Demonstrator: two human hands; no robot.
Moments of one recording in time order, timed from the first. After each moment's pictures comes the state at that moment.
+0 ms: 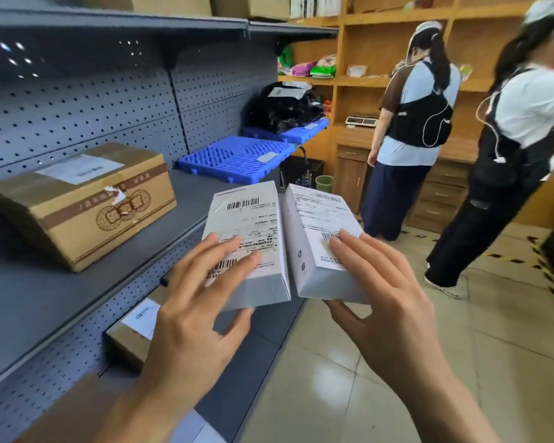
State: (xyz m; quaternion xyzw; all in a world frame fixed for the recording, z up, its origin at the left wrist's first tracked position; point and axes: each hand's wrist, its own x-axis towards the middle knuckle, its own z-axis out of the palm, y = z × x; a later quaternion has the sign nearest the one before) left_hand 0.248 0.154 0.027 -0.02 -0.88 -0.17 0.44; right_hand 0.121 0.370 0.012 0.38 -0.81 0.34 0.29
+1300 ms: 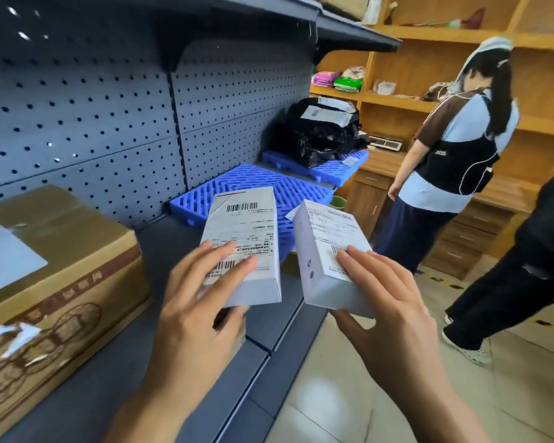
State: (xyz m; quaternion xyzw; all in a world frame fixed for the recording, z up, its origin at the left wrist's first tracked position) left_hand -0.001 -0.051 0.007 0.05 -0.87 -0.19 0.46; right_hand -0.127 0.170 0.014 0.37 -0.84 0.28 0.27
